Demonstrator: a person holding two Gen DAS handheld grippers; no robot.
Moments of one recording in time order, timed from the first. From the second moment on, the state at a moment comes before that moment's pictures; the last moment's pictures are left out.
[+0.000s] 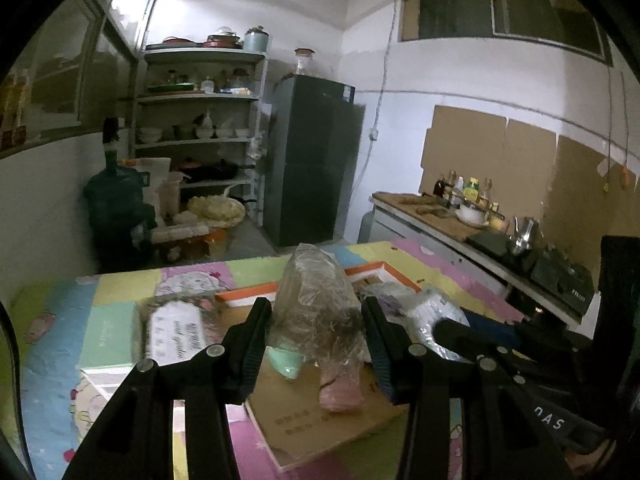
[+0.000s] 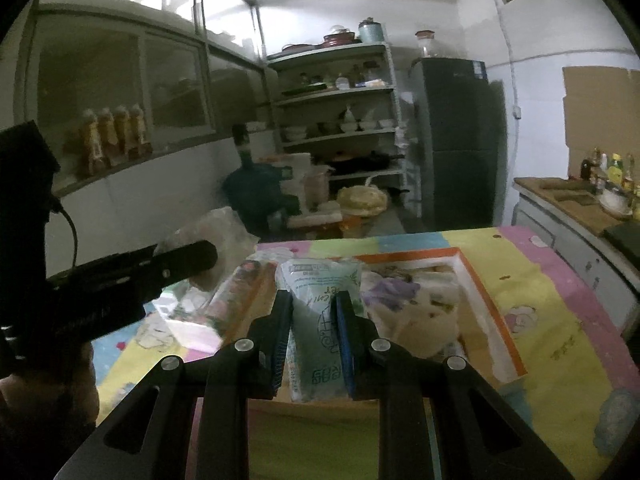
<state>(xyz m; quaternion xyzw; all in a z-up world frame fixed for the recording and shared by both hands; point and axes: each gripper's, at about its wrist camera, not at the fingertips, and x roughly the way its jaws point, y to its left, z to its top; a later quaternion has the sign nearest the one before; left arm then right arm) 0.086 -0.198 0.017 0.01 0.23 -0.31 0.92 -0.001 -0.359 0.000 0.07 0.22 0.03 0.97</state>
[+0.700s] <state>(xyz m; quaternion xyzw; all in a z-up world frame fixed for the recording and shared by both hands) 0.102 -0.244 -0.037 0.05 0.29 -0.29 0.91 0.040 -0.380 -0.046 0.11 0.26 0.04 0.96</state>
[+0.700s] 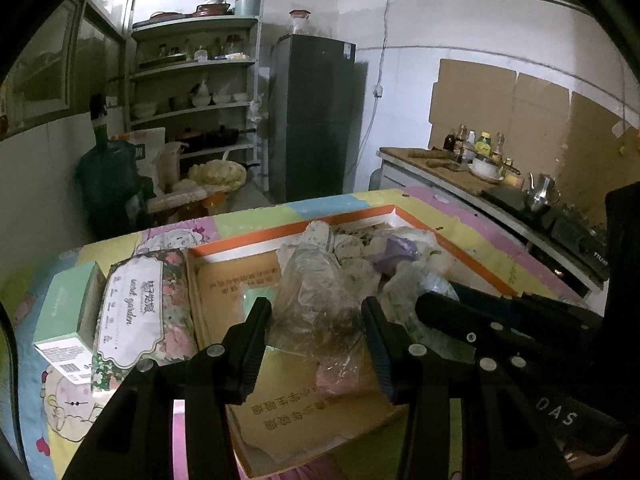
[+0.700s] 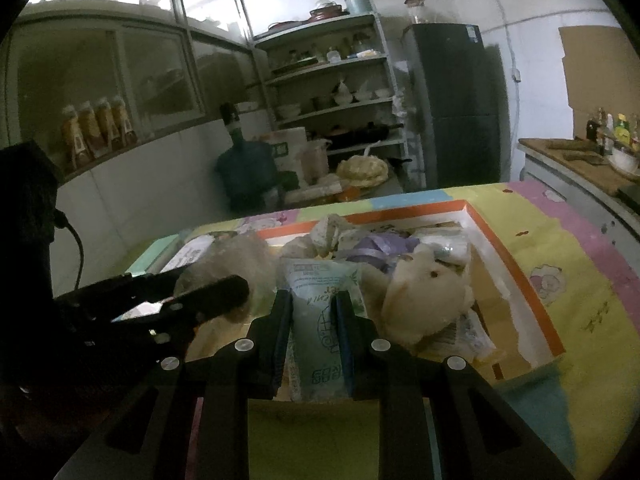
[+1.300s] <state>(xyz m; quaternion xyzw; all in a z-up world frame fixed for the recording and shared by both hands) 0.119 -0.249 -0.058 0.05 0.32 -0.29 0.90 0.066 -0.375 -0.054 0.05 0.27 -0.01 0.96</state>
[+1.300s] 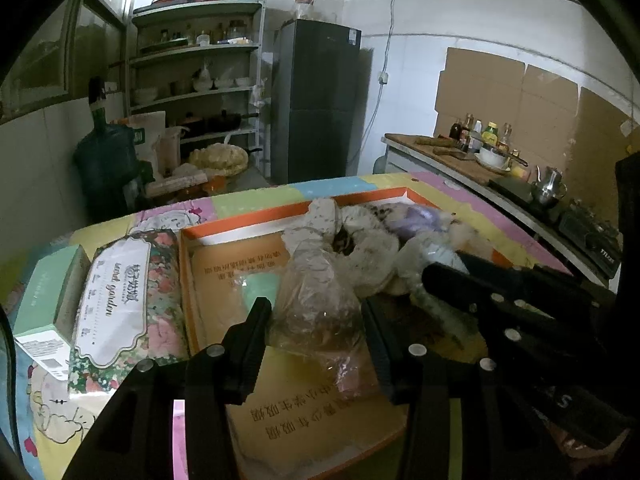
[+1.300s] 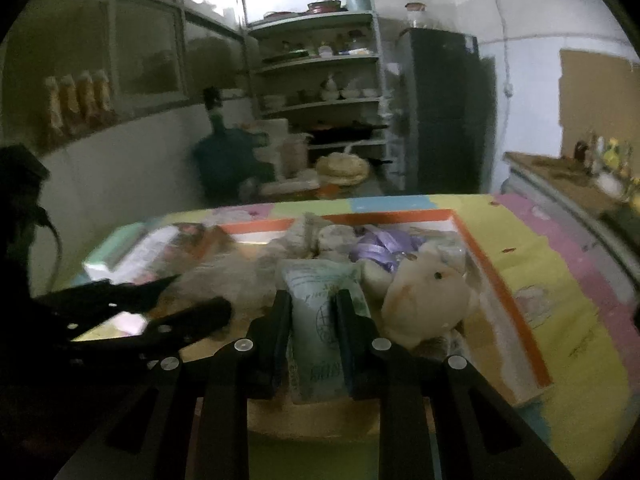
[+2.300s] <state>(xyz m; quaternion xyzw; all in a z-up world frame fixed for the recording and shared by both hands) 0.120 -0.245 -0.058 0.04 0.32 -0.29 0.90 0.063 -0.387 -0.055 0.08 0.27 0.03 0.96</state>
